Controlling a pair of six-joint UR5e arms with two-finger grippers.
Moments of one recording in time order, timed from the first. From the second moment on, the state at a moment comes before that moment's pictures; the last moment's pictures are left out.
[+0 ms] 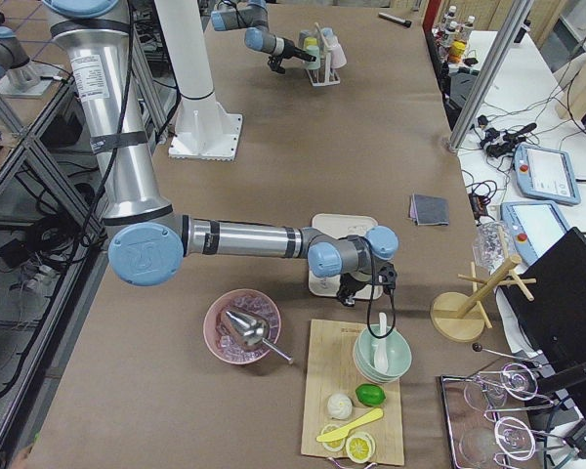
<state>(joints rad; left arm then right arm) -0.18 -1.64 -2.13 -1.11 -0.76 0.68 1.20 -1.38 1.27 -1.34 2.40 0.36</state>
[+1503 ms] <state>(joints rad) -0.22 -1.68 -2.05 -1.11 -0.76 0.67 1.27 -1.29 1.36 -1.35 2.58 0.45</state>
